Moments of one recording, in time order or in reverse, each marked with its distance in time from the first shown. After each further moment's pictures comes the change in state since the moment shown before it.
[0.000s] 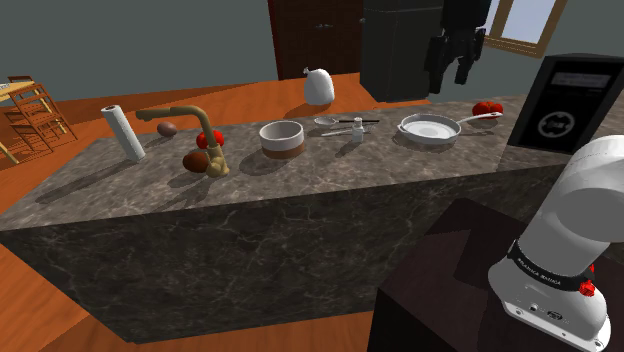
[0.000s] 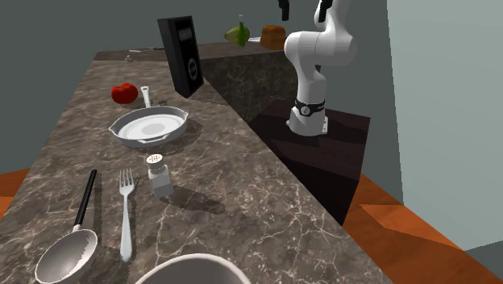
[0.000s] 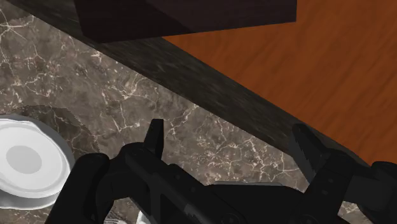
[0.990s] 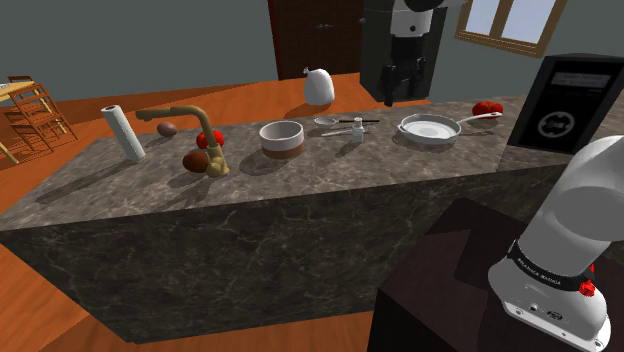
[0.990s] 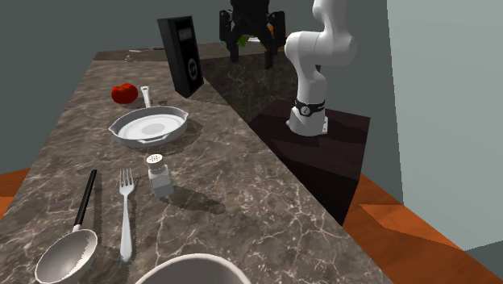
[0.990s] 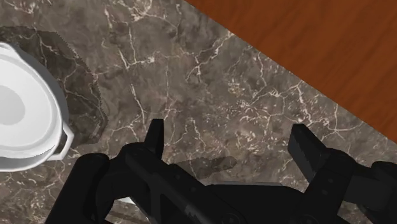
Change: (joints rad) arm -0.033 0.406 -0.090 0.090 -0.057 0.336 -0.124
